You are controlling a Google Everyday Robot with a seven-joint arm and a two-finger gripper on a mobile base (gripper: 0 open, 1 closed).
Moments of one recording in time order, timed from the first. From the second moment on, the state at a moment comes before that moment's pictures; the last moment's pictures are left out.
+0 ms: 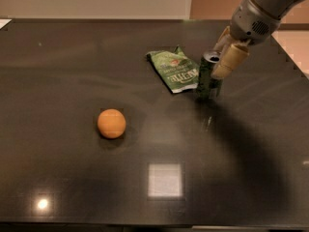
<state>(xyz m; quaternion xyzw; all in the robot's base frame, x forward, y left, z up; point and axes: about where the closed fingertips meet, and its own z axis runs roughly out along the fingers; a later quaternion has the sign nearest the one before) 0.576 -0.165 0.937 -0.64 0.74 0.11 0.18</state>
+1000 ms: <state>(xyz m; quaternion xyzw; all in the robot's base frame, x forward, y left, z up) 0.598 -0.175 0.913 -0.64 0.74 0.13 0.18</state>
